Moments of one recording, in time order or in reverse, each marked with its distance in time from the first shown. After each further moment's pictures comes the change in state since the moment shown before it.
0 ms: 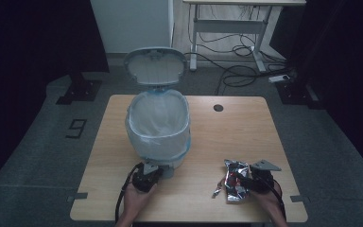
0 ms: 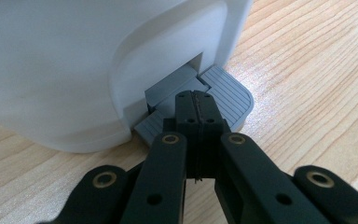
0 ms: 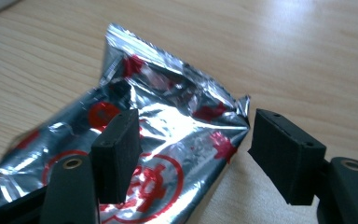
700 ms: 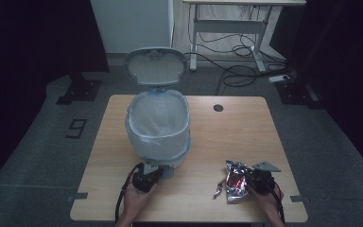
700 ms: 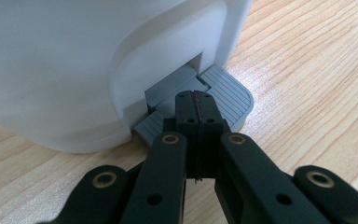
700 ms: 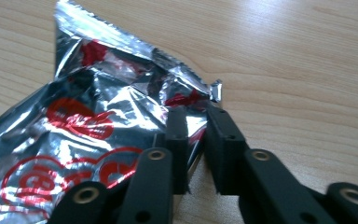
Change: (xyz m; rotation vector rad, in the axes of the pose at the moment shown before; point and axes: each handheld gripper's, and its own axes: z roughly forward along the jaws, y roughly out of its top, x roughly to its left) left arm 0.000 0.000 0.000 0.000 0.000 0.004; right arm -0.002 -0.007 0.004 0.033 -0.088 0.035
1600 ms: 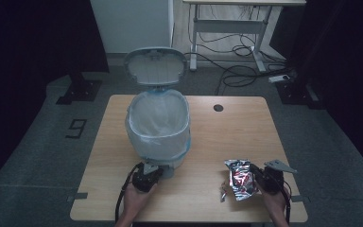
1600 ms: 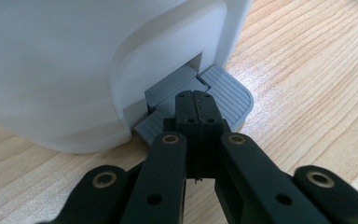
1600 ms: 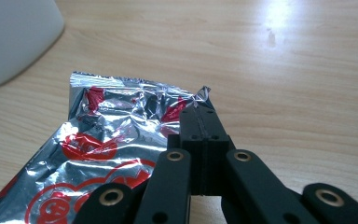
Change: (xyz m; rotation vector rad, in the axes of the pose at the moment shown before) left arm 0.001 0.000 0.000 0.001 -0.004 0.000; right arm -0.015 0.010 -0.029 -0.150 0.081 0.120
